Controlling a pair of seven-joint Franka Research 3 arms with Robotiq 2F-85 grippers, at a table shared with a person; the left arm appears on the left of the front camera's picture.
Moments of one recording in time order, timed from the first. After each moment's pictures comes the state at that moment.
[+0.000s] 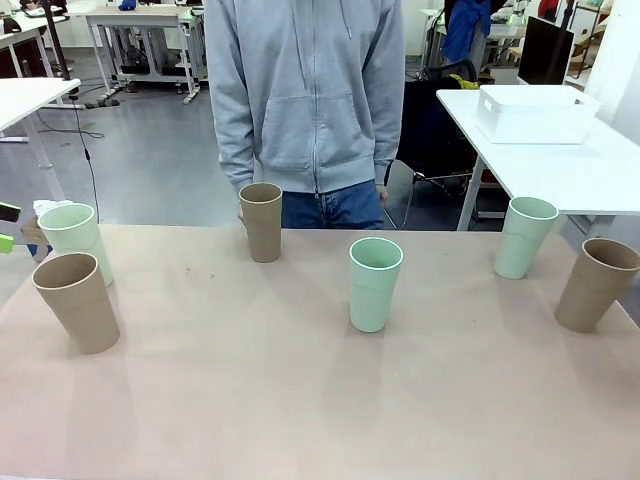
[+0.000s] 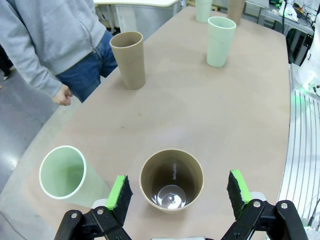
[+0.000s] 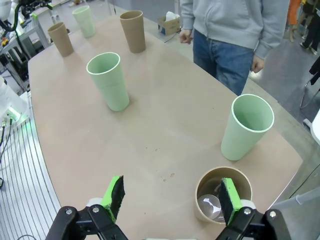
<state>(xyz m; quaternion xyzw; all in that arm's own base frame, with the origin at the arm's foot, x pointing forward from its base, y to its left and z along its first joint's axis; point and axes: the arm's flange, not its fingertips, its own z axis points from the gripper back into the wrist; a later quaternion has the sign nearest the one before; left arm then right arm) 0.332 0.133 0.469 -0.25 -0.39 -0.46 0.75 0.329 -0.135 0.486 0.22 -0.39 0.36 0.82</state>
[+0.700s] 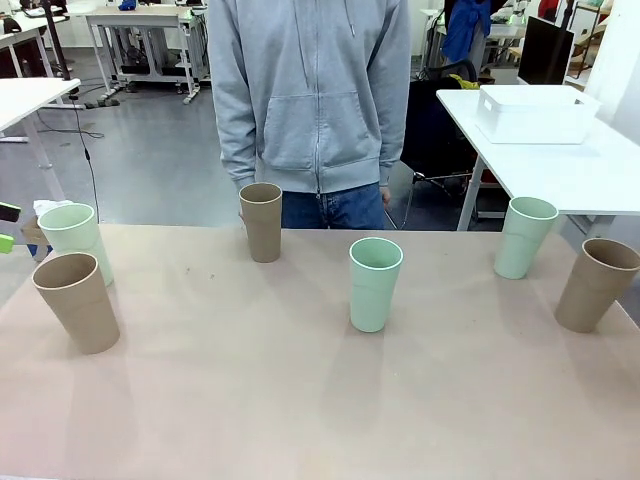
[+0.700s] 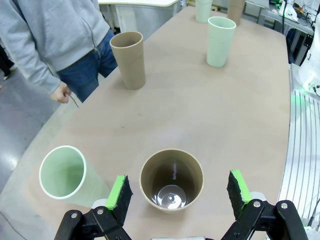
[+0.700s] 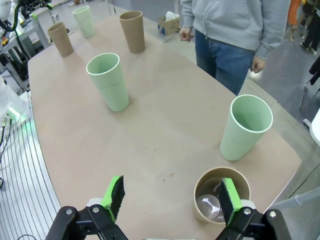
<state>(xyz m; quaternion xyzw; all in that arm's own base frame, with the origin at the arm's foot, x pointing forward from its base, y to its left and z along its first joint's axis) 0.332 0.133 0.469 -0.25 -0.39 -0.46 0.75 0.331 -0.136 0.488 0.22 -0.39 0.36 0.82</state>
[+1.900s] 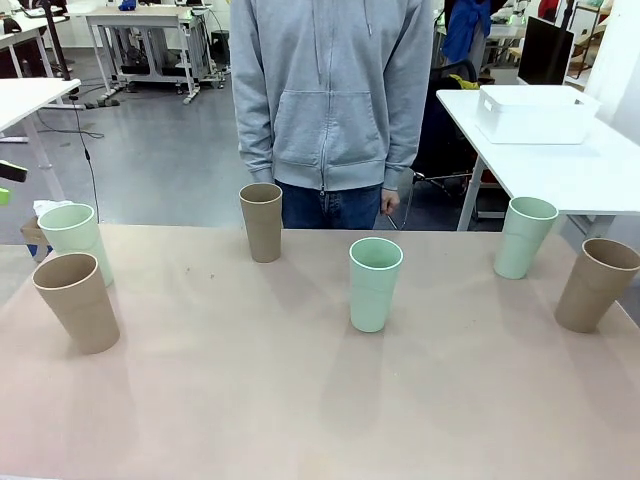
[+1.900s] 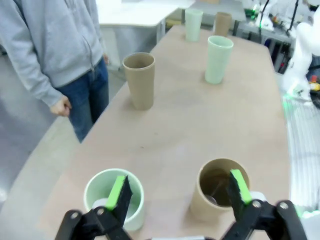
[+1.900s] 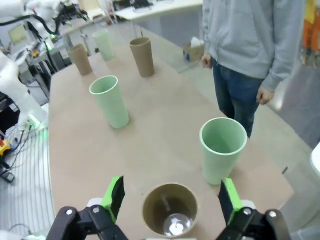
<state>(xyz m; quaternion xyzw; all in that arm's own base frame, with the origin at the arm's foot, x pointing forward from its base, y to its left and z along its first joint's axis) 0.437 0.195 0.475 -0.33 -0.40 -0.50 0.70 0.418 -0.223 0.475 0.31 -0.42 0.39 0.76</state>
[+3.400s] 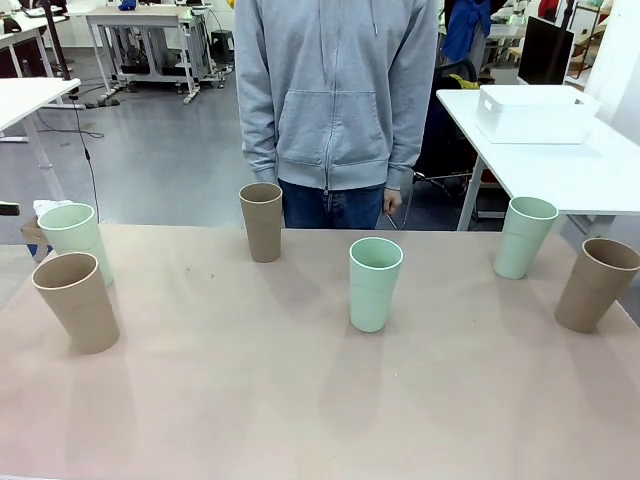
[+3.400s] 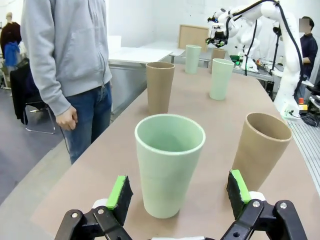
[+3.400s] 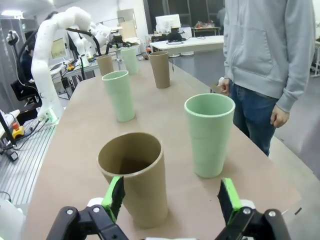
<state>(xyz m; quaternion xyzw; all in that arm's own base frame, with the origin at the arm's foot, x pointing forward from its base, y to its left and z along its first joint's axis) 0.505 0.300 0.328 -0.43 -0.47 -0.46 0.62 0.455 -0.307 0.334 0.41 -0.47 0.42 0.66</state>
